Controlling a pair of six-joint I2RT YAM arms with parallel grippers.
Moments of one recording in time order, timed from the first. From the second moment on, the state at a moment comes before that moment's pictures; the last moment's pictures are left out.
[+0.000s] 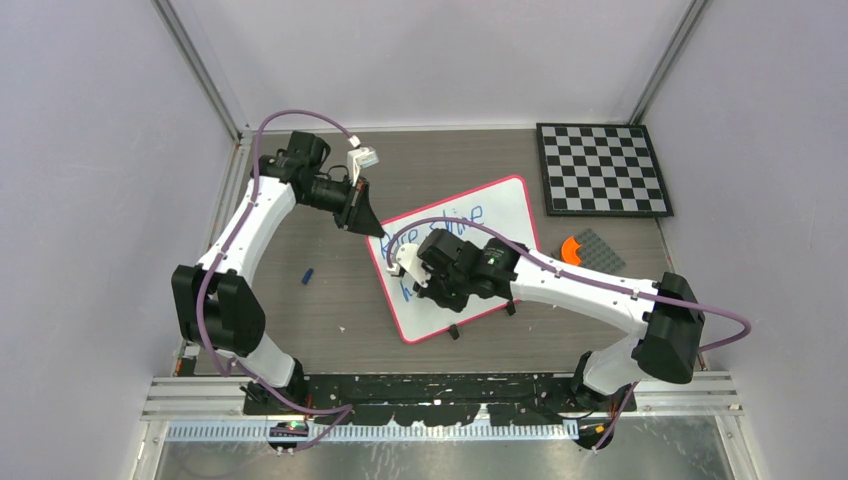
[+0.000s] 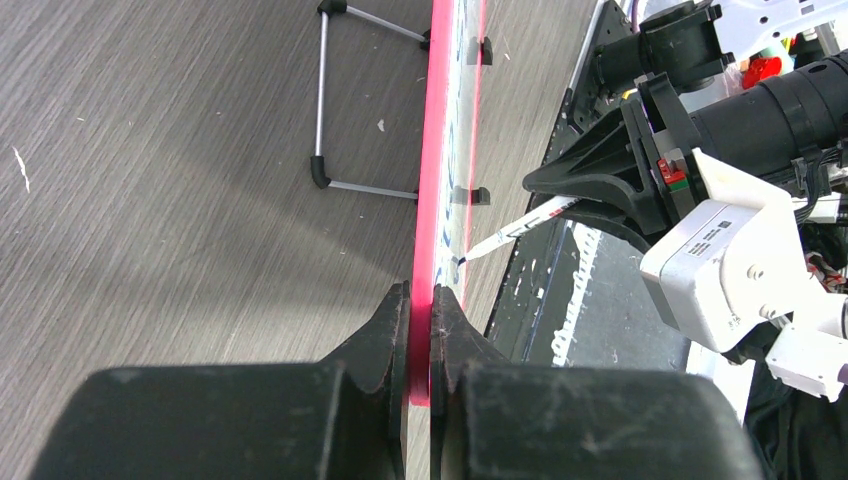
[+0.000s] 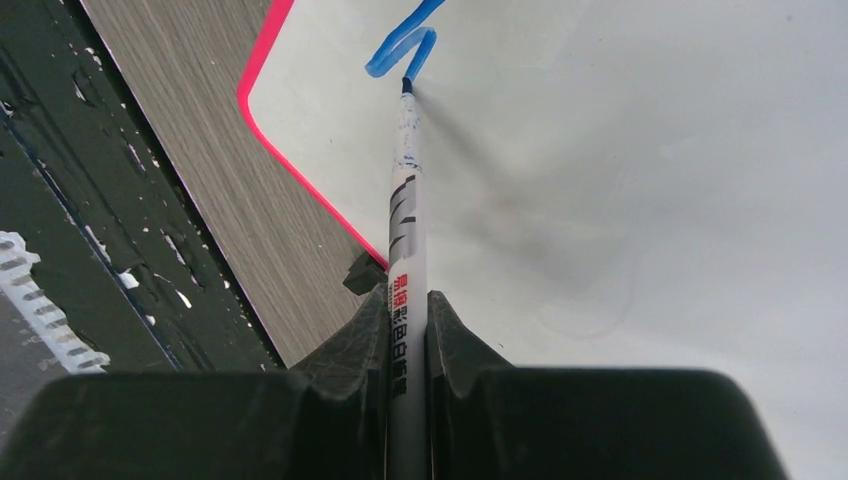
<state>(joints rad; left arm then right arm) -0.21 1.59 1.47 -1.05 0.99 0.42 1.06 1.47 1.21 -0.77 -0.01 -0.18</state>
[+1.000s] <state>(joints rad) -0.21 1.59 1.47 -1.05 0.99 0.42 1.06 1.42 1.24 -0.79 -0.02 -0.18</state>
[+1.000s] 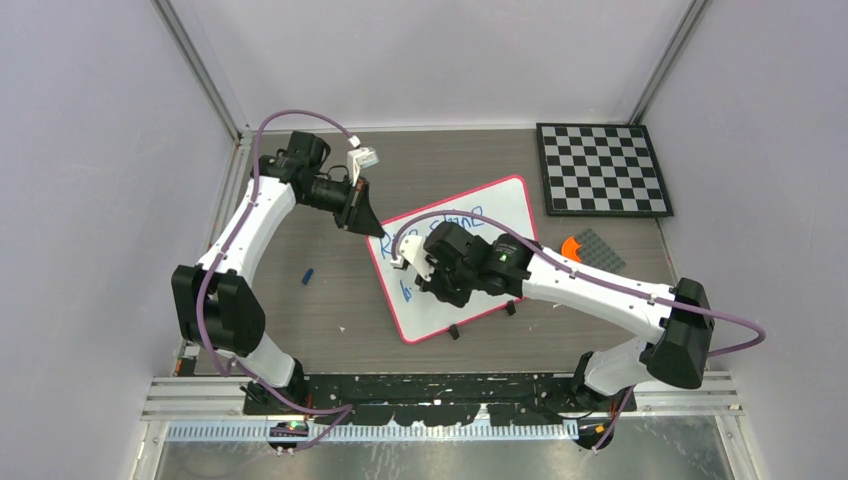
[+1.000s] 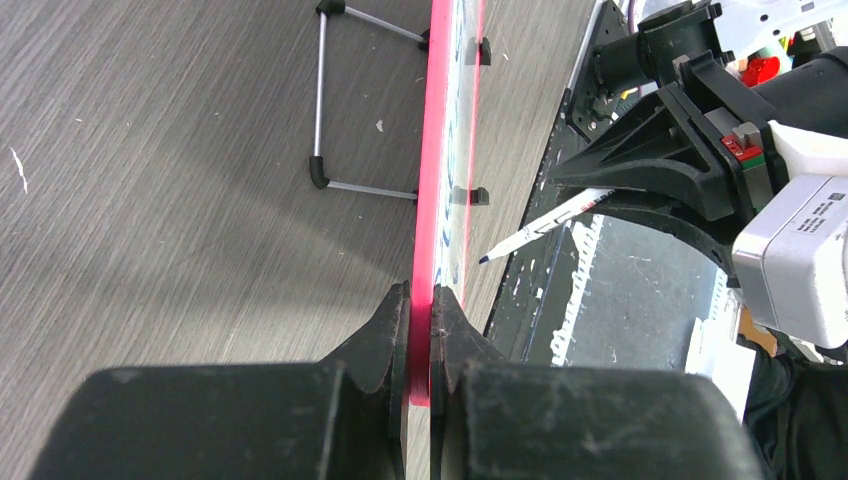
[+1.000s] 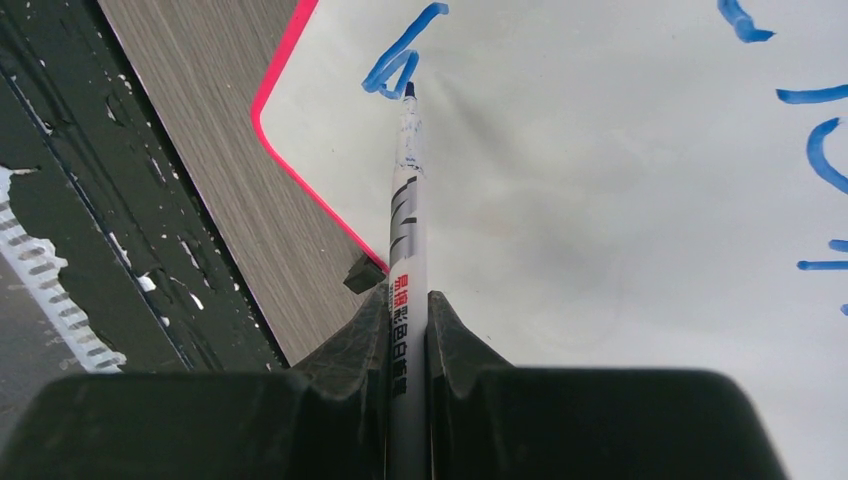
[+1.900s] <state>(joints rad) -0.21 1.59 1.47 -1.05 0.99 0.42 1.06 1.45 1.22 -0.78 0.04 -0.18</state>
